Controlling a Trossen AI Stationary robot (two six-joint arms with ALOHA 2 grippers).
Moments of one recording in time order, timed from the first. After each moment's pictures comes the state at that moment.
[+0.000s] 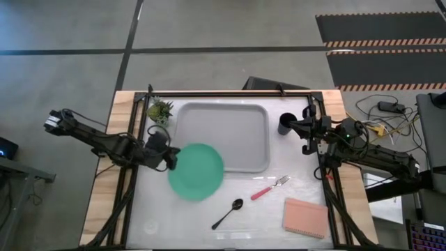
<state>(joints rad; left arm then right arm) -0.35 0.82 0.56 -0.57 -0.63 -1.12 -0.40 0.30 0.19 0.40 -0.26 0.08</state>
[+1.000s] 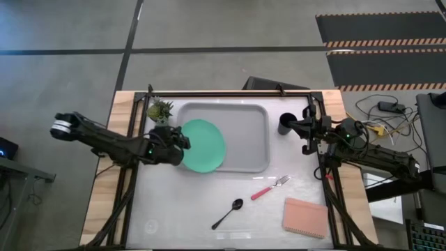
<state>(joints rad) -0.18 1.15 0.56 -0.41 -1.11 -1.28 -0.40 0.30 0.19 0.40 -0.26 0.08</state>
